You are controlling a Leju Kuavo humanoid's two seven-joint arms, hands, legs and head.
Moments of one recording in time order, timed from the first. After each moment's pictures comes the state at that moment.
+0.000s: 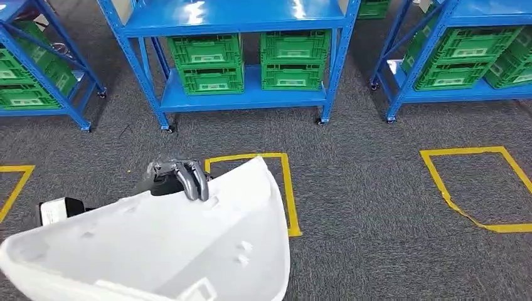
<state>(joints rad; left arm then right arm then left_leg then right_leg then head) -0.27 0.09 -0.55 -1.73 0.34 -0.51 -0.52 0.00 -0.20 0.58 0.00 -0.39 0.48 -0.42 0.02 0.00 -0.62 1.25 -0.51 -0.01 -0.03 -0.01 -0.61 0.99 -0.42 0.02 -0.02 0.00</state>
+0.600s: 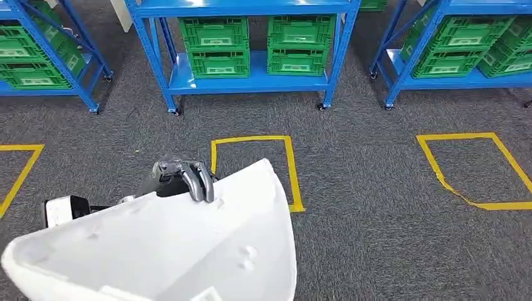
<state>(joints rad) -0.28 0.09 -0.57 -1.73 0.34 -0.51 -0.52 0.00 -0.20 0.57 0.00 -0.39 0.48 -0.42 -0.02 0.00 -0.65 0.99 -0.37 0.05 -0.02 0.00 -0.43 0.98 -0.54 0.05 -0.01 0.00</state>
